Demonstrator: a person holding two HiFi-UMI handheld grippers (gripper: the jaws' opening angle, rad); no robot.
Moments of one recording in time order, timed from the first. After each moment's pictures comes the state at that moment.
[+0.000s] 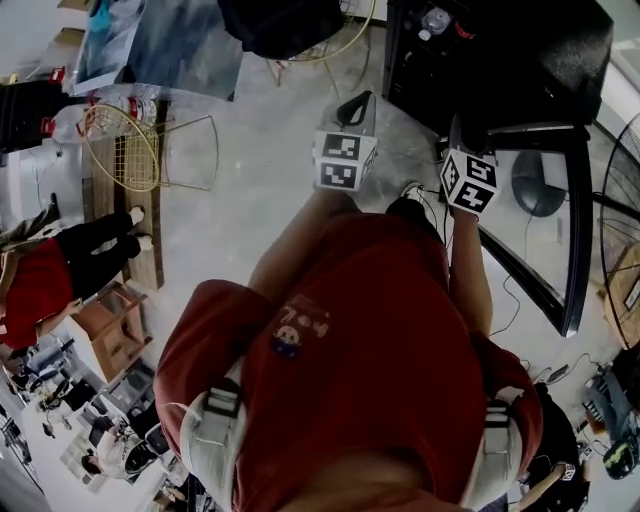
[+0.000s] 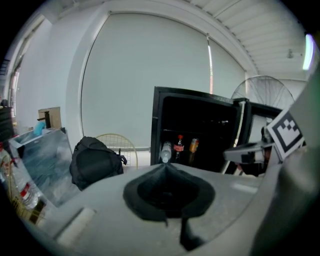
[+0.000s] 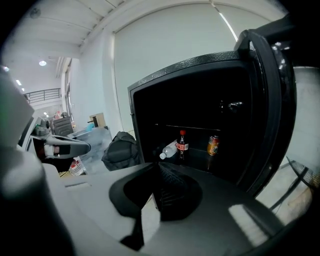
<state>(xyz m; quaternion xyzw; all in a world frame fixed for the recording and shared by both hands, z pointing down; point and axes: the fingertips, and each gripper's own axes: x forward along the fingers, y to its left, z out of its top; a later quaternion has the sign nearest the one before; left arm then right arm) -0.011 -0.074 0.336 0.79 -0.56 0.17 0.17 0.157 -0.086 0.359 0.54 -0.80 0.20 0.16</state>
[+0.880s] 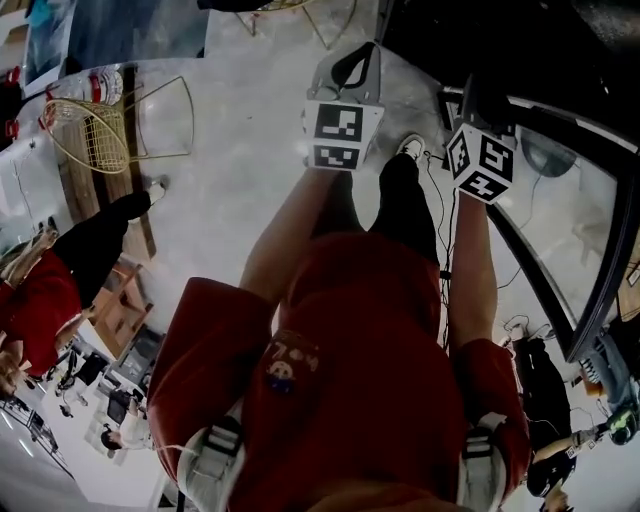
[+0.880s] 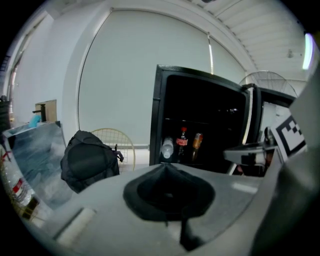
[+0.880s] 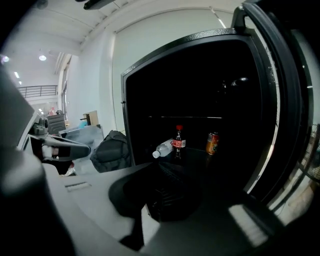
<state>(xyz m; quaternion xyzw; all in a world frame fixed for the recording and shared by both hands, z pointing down) 0.008 -0.129 0.408 0.80 -0.56 0.16 0.16 0.168 -0.137 0.422 0.57 -0.79 0.17 0.15</state>
